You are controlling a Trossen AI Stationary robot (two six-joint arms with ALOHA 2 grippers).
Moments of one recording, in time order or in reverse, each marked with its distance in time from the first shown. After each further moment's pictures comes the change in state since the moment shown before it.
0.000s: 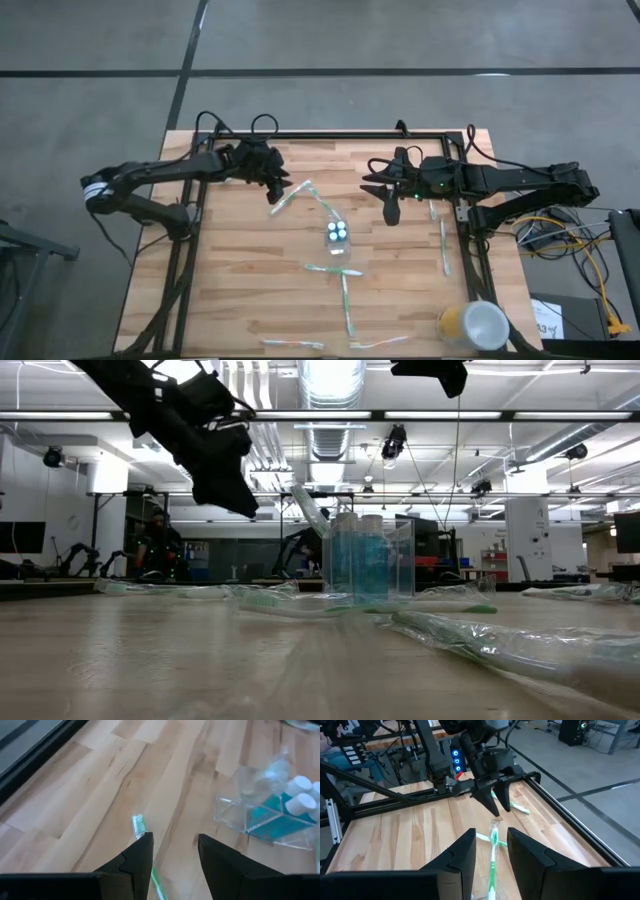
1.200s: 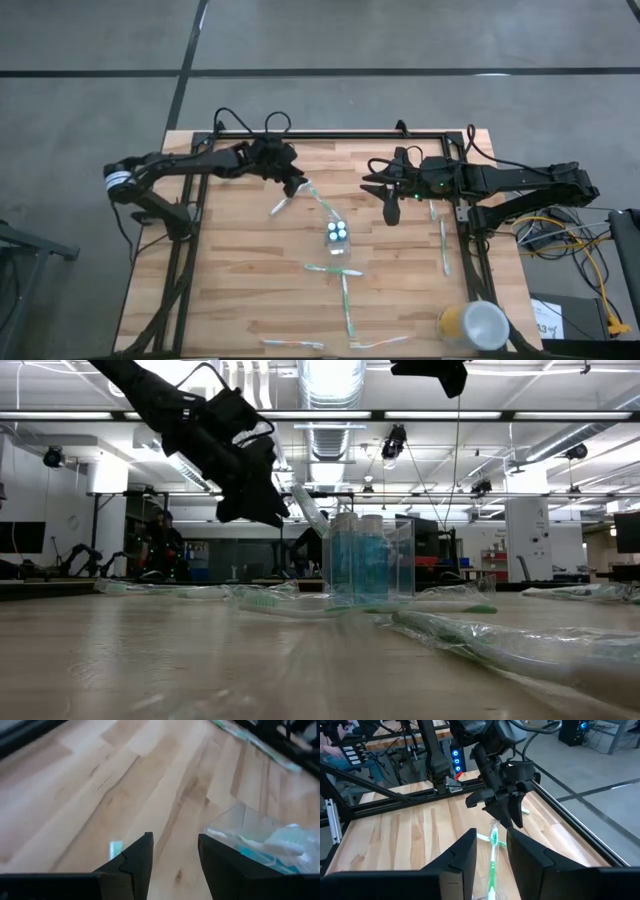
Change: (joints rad) left arm 0.012 0.192 0.075 0.163 0.090 -0.173; right arm 0.000 0.000 0.000 0.000 0.001 0.000
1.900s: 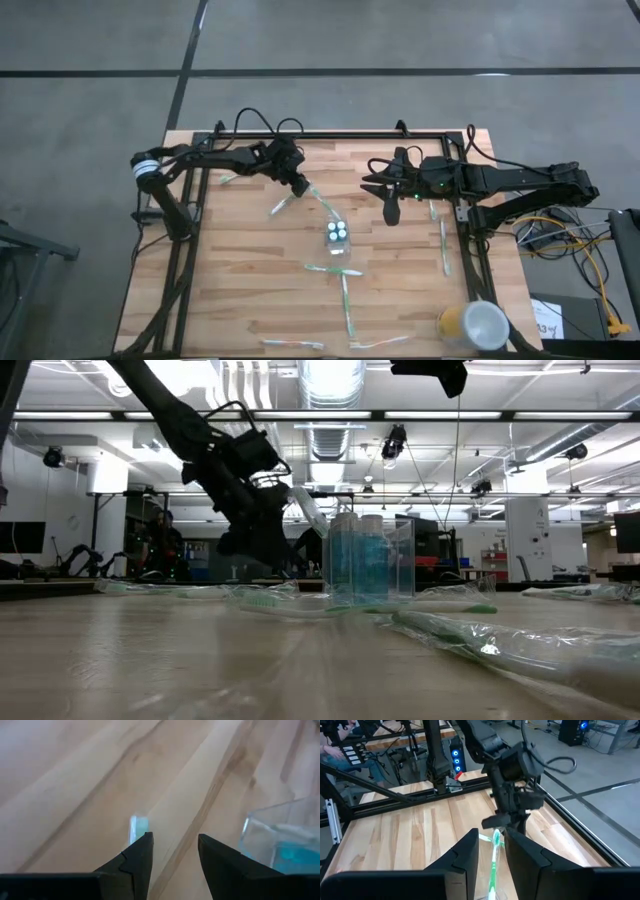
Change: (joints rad) left arm 0.032 0.223 0.068 -0.037 0.002 -0.092; right arm 0.000 0.000 0.000 0.000 0.000 0.000
